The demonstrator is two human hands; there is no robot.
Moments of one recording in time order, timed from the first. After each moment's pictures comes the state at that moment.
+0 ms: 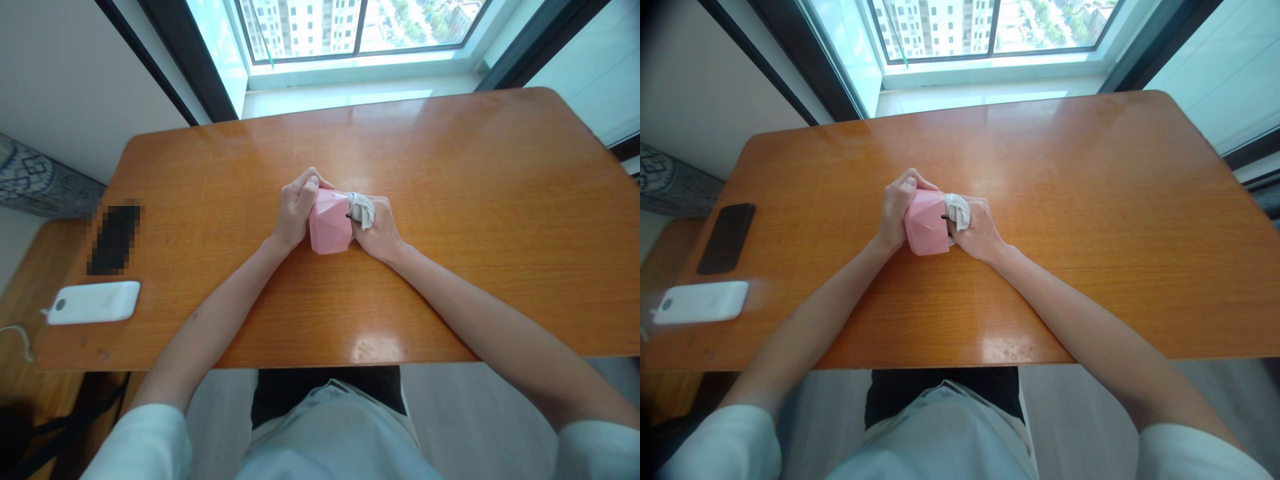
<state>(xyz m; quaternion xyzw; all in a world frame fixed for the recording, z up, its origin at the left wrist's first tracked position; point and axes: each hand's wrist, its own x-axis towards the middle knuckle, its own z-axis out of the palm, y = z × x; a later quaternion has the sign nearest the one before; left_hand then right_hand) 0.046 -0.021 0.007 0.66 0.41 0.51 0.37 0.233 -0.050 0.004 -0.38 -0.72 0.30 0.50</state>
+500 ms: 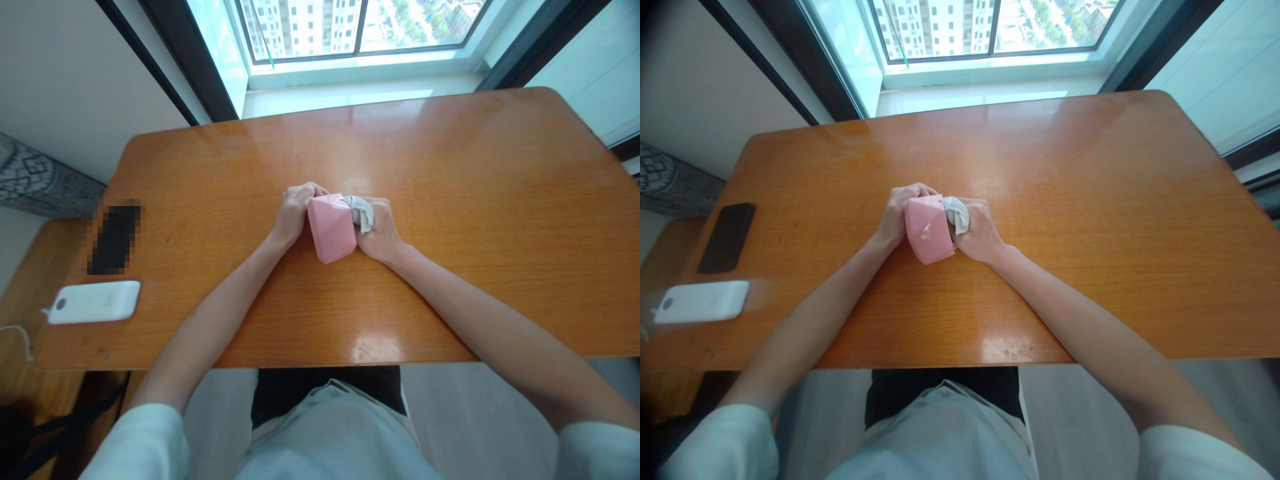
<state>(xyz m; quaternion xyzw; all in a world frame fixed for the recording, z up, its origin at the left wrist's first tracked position) 0.040 -0.003 -0.014 0.62 0.41 0.48 0.46 0.234 -0.051 0.003 -0.34 -0.75 0.28 0.51</state>
